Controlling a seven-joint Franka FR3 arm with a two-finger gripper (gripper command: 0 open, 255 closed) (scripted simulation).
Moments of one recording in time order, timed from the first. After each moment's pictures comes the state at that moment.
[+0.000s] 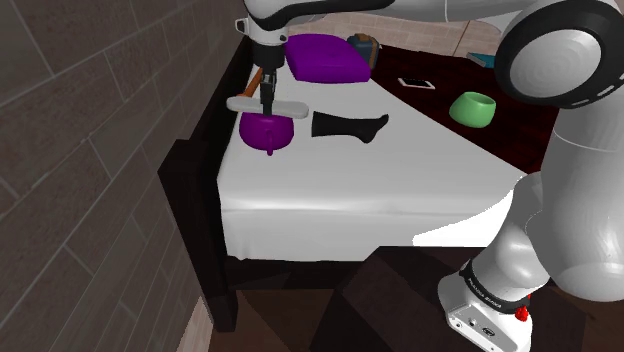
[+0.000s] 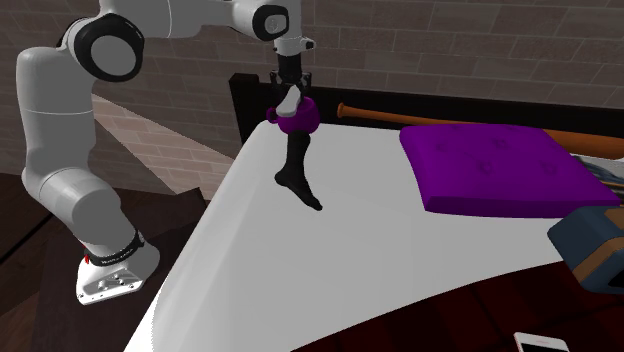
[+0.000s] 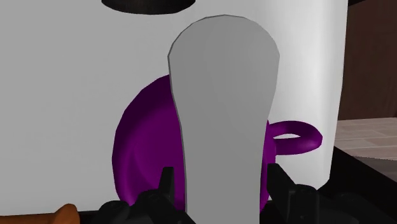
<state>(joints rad) 0.53 0.41 -0.32 -1.43 0.11 1.81 -0.65</state>
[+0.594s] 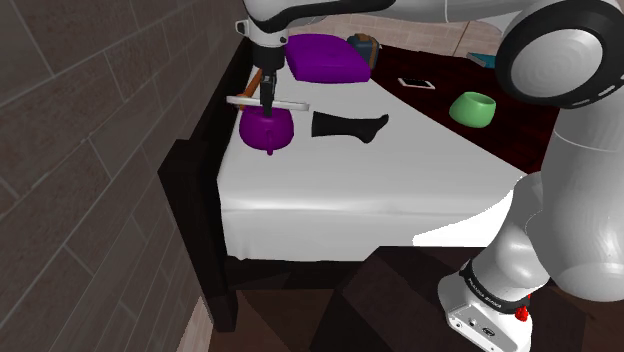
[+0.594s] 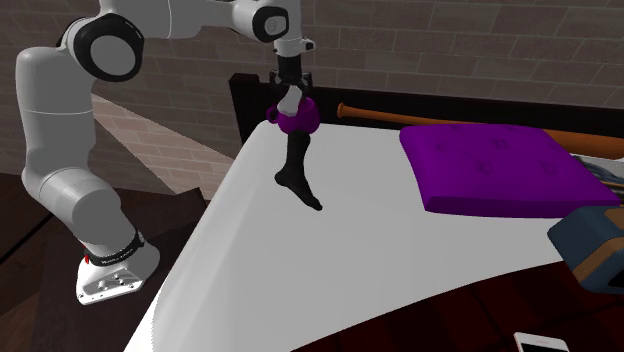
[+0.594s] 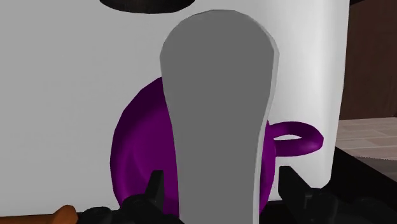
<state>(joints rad) 0.53 0.40 -0.32 -1.44 0.11 1.83 -0.65</state>
